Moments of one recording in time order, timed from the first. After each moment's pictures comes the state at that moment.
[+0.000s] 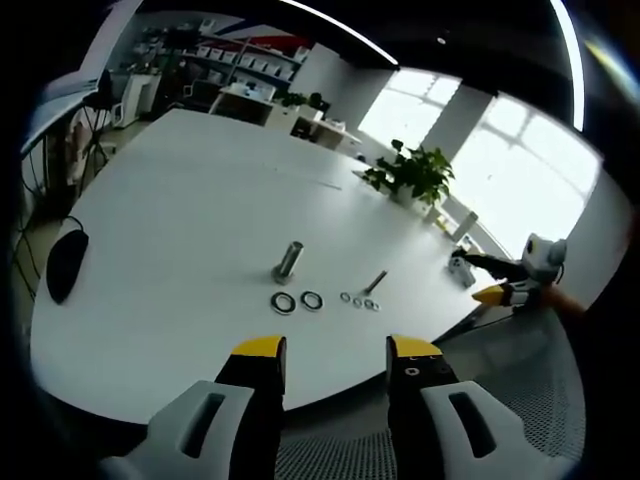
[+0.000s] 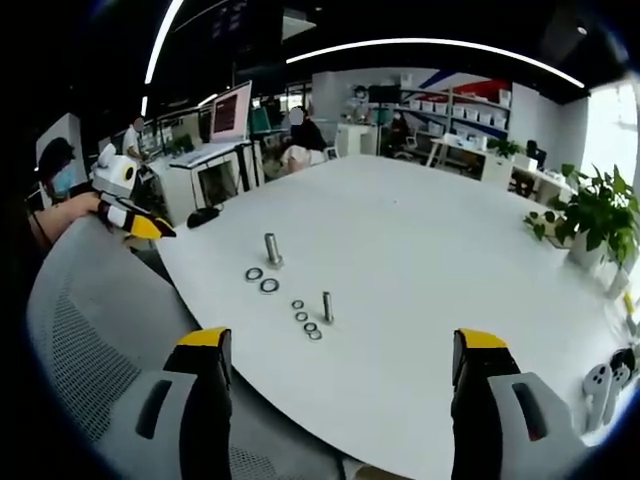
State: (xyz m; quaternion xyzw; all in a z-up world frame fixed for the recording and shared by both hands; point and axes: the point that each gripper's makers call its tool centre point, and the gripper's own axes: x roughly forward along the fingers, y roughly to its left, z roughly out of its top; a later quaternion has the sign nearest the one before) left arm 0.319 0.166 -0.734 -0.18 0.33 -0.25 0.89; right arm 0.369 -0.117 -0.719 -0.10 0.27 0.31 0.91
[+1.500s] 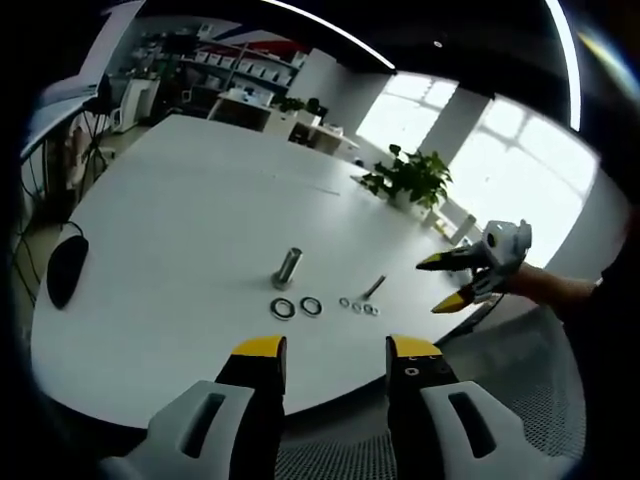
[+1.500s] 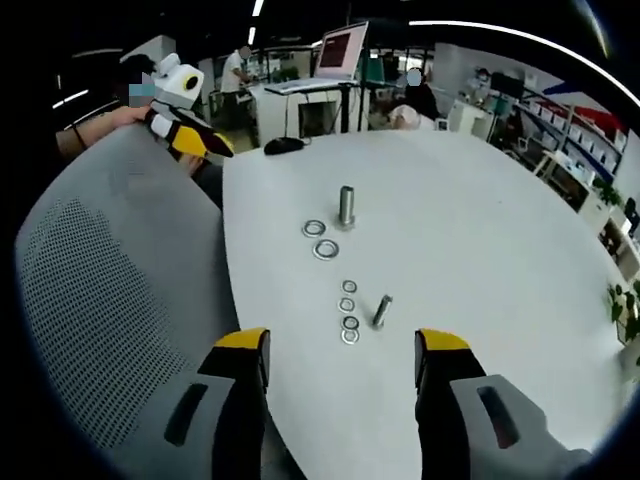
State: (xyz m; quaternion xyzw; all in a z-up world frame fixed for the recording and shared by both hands) left arm 0.322 0.168 -0.731 -0.18 0.32 -0.26 0.89; right arm 0.388 -0.056 -0.775 -0.24 0.31 0.51 0.77
